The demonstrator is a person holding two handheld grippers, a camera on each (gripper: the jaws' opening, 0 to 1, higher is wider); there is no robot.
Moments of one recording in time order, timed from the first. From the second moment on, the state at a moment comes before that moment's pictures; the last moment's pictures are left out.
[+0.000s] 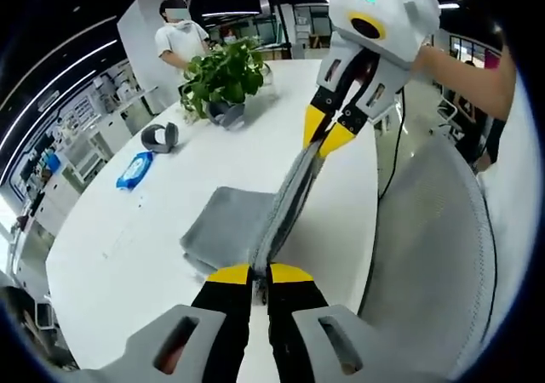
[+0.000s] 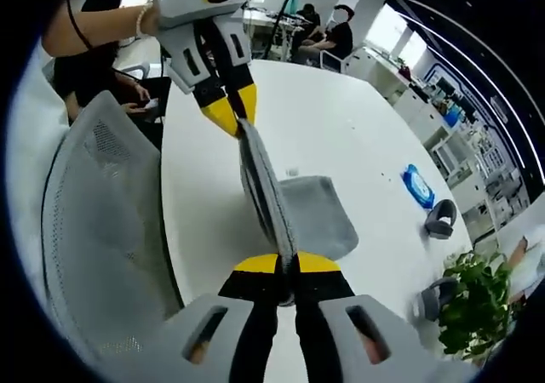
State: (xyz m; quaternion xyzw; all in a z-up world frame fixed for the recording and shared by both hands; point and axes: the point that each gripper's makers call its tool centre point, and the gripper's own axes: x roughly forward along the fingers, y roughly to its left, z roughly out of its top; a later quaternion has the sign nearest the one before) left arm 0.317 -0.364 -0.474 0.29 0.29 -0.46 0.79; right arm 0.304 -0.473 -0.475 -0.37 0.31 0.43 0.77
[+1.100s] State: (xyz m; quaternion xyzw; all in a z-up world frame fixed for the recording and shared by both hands) left arm 0.435 -0.382 -0.529 0.31 0.33 -0.42 0.79; right arm 0.419 -0.492 -0.521 -0.36 0.36 0.41 0.76
